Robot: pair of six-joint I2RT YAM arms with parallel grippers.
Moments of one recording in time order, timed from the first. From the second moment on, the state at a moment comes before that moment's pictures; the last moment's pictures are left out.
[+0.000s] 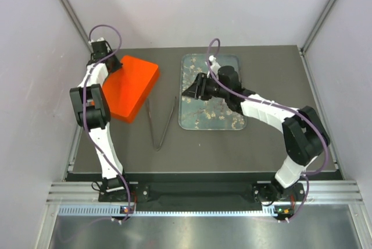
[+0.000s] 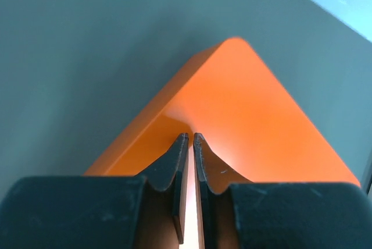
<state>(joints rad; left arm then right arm) 0.20 2.23 1.85 -0.27 0.12 -0.39 0.60 1.68 1.12 0.24 -0.45 0.72</state>
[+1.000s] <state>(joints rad) -0.22 1.17 1.08 -0.30 0.53 -0.45 0.59 1.00 1.00 -0.33 0.15 0.51</state>
